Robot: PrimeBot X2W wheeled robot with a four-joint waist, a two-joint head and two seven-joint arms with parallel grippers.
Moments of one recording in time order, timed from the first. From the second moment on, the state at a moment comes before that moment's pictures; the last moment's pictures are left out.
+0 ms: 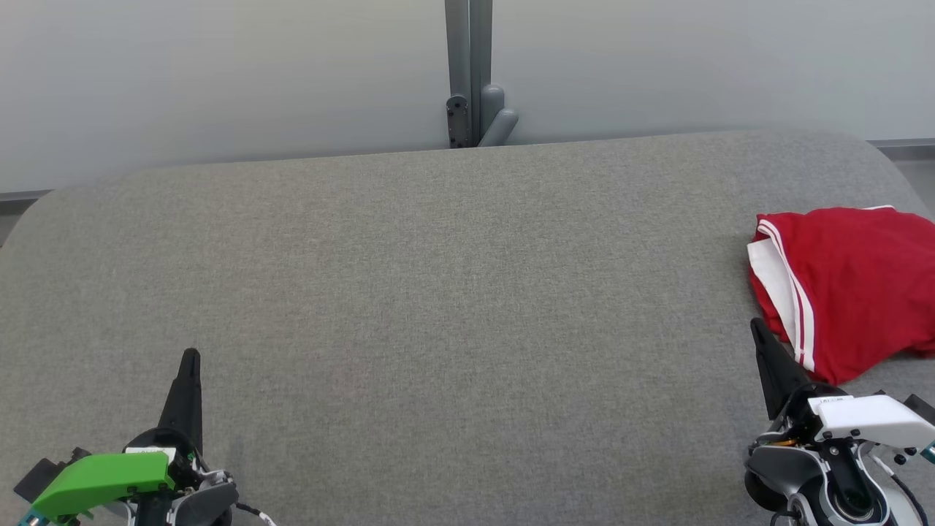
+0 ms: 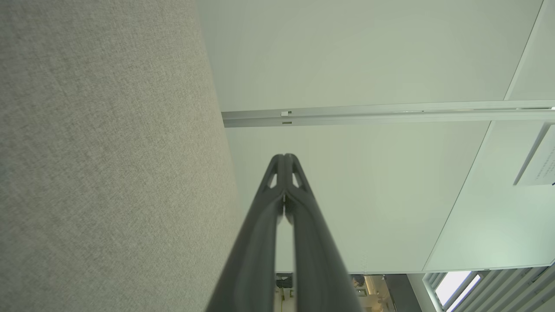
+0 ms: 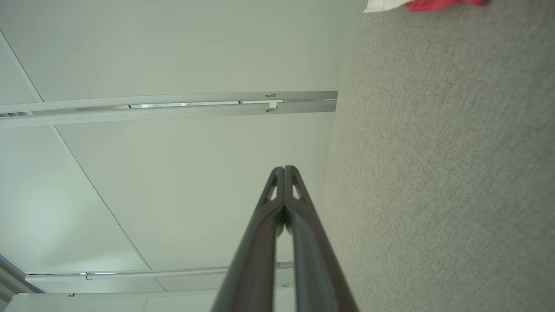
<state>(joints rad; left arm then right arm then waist) -0.06 0.05 0.12 0.20 -1.62 -0.13 0.12 -0.08 -0.05 -0.10 0.21 1.62 0.13 0.11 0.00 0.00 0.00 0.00</state>
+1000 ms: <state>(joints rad) -0.06 0.05 0.12 0.20 -1.62 -0.13 0.12 -0.08 -0.05 -0.10 0.21 1.62 0.13 0.11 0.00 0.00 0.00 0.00</state>
